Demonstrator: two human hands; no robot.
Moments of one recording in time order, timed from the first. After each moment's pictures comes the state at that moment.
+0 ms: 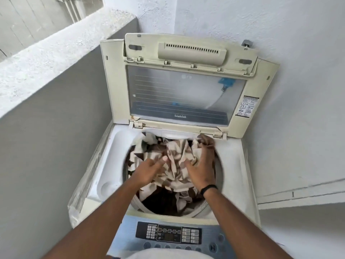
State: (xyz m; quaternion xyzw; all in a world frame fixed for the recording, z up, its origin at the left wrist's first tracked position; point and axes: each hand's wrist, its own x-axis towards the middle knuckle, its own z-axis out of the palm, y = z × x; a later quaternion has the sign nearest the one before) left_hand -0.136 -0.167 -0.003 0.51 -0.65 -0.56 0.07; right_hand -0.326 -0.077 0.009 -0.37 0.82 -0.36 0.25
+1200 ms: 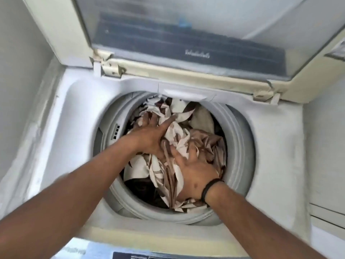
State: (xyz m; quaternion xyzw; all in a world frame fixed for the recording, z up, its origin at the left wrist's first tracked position) left_hand -0.193 -0.248 -0.125 0.36 -0.82 -0.34 -0.29; right_hand -0.318 -0.093 -0.086 -0.58 0.69 0.21 0.38
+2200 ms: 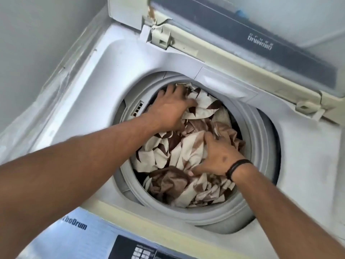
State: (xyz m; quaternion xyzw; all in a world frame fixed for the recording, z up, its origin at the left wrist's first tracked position) left_hand -0.189 -0.257 -0.132 0.42 -0.88 -0.20 -0.07; right_hand -0.342 -0.135 -0.084 -0.56 0.70 0.21 0.38
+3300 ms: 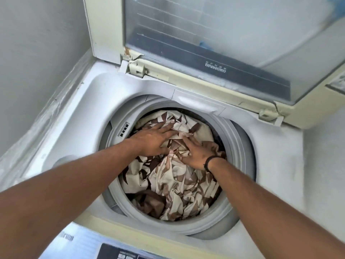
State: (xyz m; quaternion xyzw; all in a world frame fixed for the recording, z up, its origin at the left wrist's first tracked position) left_hand -0.179 -0.245 -0.166 0.32 -0.89 -0.26 -0.18; right_hand -0.375 -0.159 -0.150 -0.58 0.69 0.14 0.41
